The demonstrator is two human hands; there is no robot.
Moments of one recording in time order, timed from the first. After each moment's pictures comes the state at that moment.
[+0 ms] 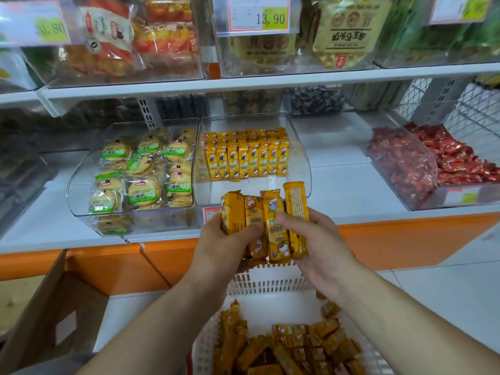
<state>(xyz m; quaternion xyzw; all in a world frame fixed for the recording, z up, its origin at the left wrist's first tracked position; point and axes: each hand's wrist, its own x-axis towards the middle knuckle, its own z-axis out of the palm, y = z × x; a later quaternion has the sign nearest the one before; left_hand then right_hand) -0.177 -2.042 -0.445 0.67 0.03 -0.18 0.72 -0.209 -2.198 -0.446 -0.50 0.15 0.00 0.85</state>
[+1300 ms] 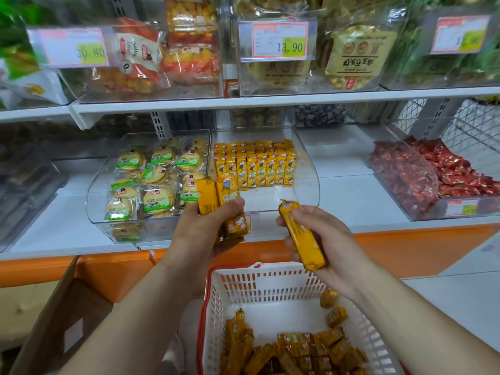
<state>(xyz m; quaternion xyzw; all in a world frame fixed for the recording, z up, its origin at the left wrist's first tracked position) -0.154 -2.005 -0.401 0.63 0.07 -0.16 0.76 -0.209 -2.201 -0.431 -0.50 0.10 0.04 0.86</state>
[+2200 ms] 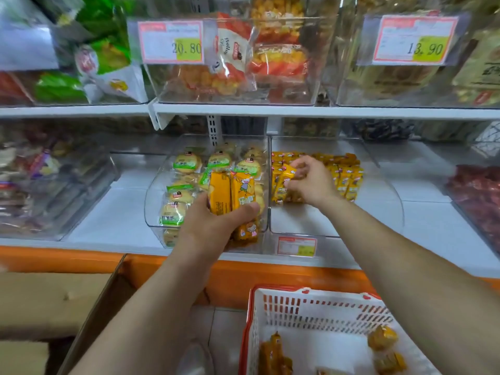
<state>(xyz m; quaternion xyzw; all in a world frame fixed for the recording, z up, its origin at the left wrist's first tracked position) -0.094 -1.921 -0.409 0.70 0.04 -0.07 0.71 0.029 -2.148 -0.460 -0.86 0.05 -0.13 0.49</state>
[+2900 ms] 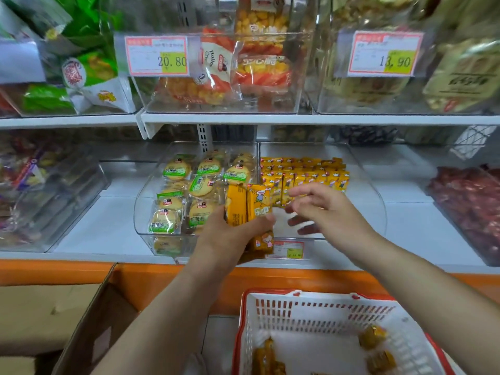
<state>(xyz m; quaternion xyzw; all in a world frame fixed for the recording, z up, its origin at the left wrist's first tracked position) -0.099 -1.951 -0.417 0.69 0.02 -0.14 0.71 -0.096 -2.155 -0.415 -0.78 -0.01 -0.02 0.62</state>
